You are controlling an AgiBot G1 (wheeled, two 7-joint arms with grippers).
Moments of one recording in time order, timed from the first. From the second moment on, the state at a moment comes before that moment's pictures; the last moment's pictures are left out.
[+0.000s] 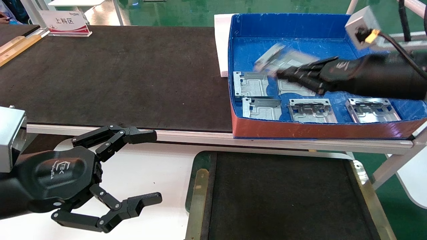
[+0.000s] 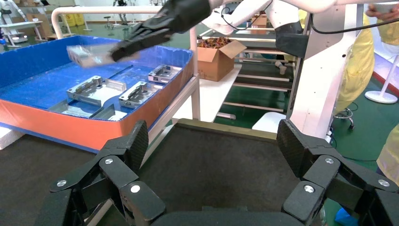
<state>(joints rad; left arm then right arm) -1.09 0.55 0.42 -1.23 0.61 1.41 -0.10 1.74 -0.87 -0.45 0.54 -1.30 -1.44 0.25</state>
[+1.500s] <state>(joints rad) -1.09 0.55 0.42 -1.23 0.61 1.41 -0.10 1.13 -0.91 -0.54 0.99 -1.31 -1.36 0.17</state>
